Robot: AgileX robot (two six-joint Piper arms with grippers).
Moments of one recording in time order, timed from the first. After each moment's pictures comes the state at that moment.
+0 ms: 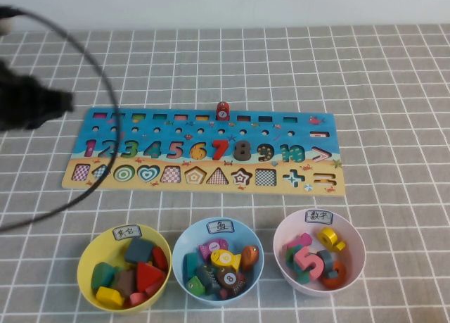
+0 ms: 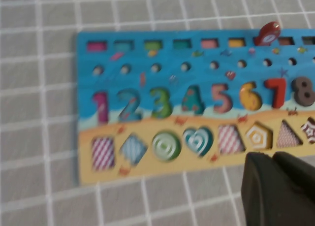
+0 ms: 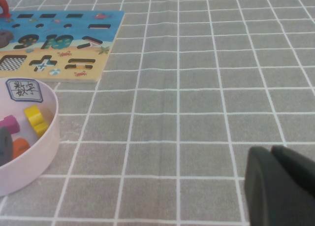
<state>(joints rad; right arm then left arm) 0.10 -0.01 0.03 0.06 0.40 0.05 -0.11 1.26 -1.10 -0.32 0.72 0.20</state>
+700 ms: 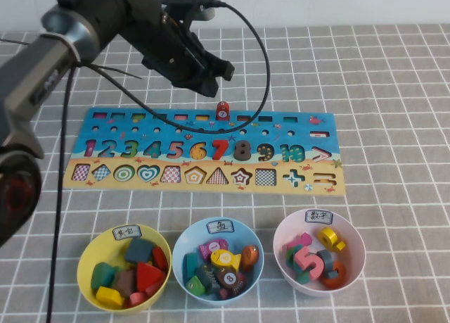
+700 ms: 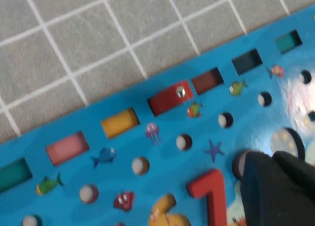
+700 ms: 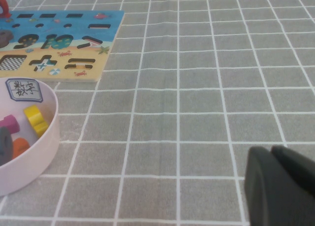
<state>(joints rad) 0.10 -0.01 0.03 0.06 0.40 0.05 -0.38 2.21 -2.12 -0.32 1.06 0.19</state>
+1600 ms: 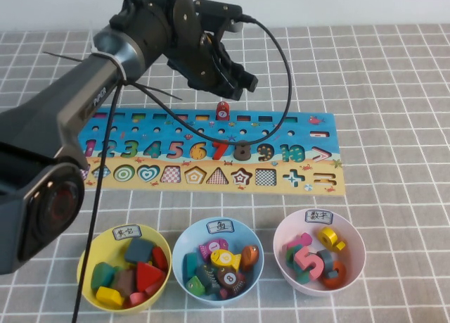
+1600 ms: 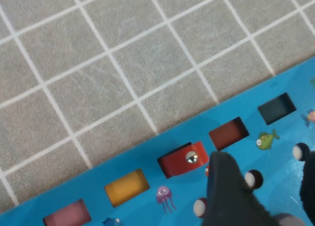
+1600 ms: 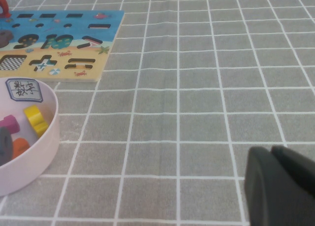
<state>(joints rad) 0.10 -0.01 0.03 0.06 0.40 0.05 -0.47 2.32 -2.22 -0.16 0.94 0.12</state>
